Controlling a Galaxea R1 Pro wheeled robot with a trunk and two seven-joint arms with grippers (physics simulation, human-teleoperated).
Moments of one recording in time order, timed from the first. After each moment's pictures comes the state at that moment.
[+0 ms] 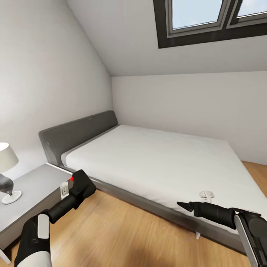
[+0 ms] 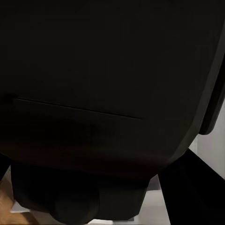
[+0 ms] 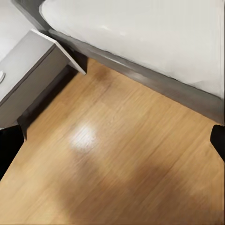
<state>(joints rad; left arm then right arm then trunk) -0.53 -0.14 0.87 -1.09 0.26 1.02 -0.76 -0.24 -0.20 -0.26 -1.54 -0.10 0.95 0.85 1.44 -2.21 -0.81</state>
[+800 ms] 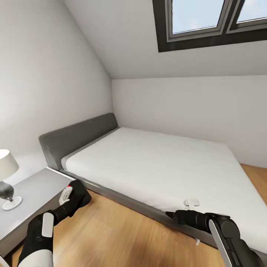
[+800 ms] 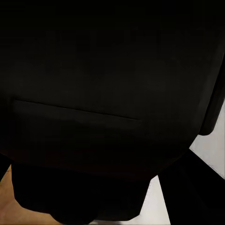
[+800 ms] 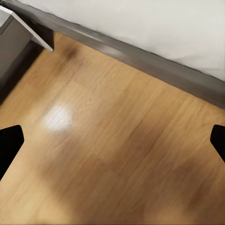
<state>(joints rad) -0.54 -0.13 0.82 -1.03 0.26 0.83 -0.39 -0.24 -0.10 -0.10 -1.44 -0.10 0.92 0.52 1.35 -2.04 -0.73</state>
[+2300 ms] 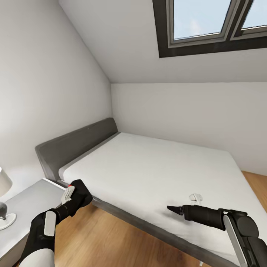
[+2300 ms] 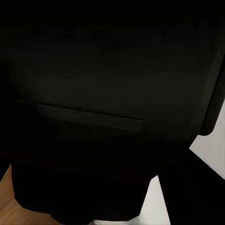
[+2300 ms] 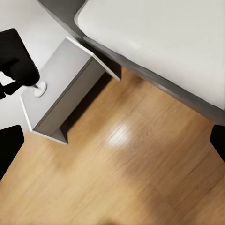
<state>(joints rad) -0.54 -0.13 0.79 -1.02 0.27 0.82 -0.36 -0.24 -0.15 -0.19 -1.54 -0.12 1.04 0.88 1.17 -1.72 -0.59</state>
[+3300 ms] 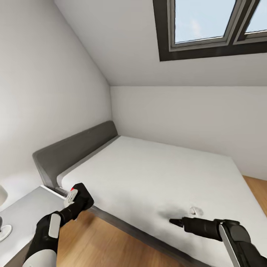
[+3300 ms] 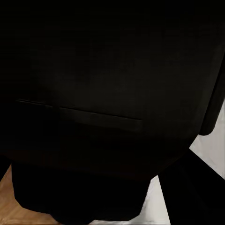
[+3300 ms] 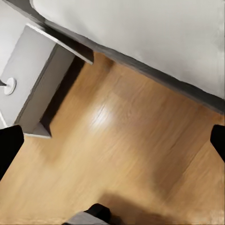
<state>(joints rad) -0.54 -0.12 0.77 -0.93 0.24 0.72 -0.33 -0.24 -0.15 -0.19 -1.31 -0.08 0.98 0.79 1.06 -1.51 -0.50</state>
